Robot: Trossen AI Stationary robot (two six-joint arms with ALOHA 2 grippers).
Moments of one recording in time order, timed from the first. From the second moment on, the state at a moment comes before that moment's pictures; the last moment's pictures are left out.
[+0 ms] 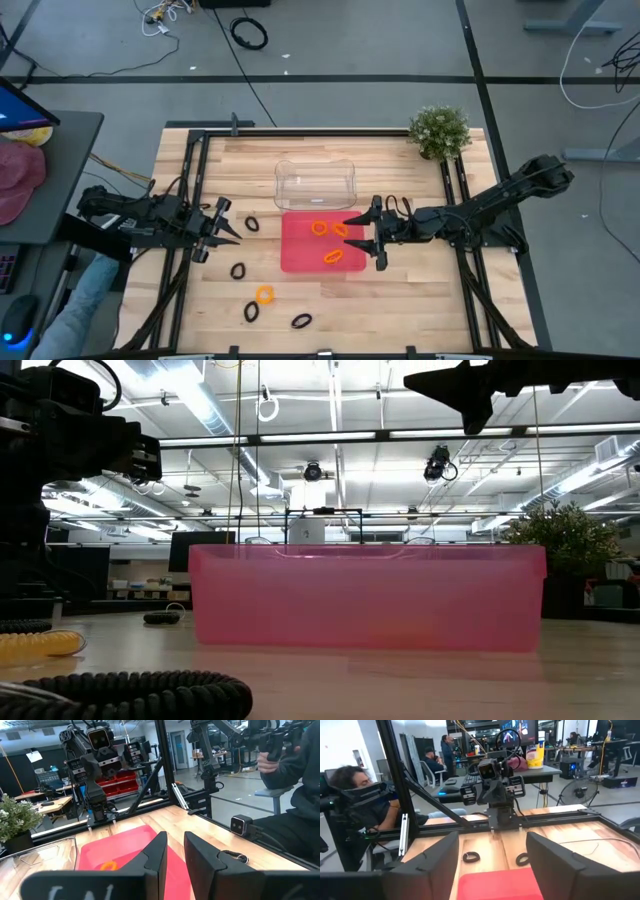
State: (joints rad) left arm -0.23 0.01 0.01 0.07 0.12 0.17; right arm 0.34 1.30 0.58 0.73 0.32 0.10
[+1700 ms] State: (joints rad) left arm -0.23 0.01 0.01 0.07 0.12 0.17; right arm 0.31 0.73 0.54 0.26 0.21 -0.05
